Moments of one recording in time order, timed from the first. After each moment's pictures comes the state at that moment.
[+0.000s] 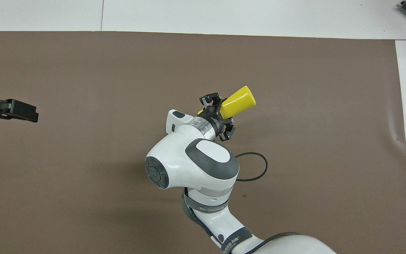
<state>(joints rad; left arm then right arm) 0.07 -0.02 -0.14 -1.60 -0.01 1.57 0.03 0.65 0.40 0.06 -1.68 -0.95 1.98 -0.79</state>
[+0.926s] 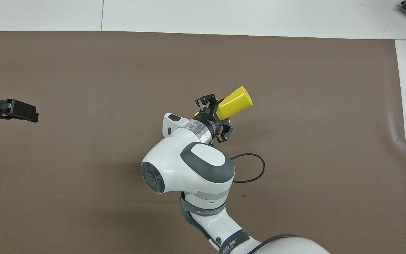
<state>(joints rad) 0.07 -0.02 -0.14 -1.60 -0.01 1.57 0.03 0.67 0.40 0.06 -1.68 -0.97 1.98 -0.79</state>
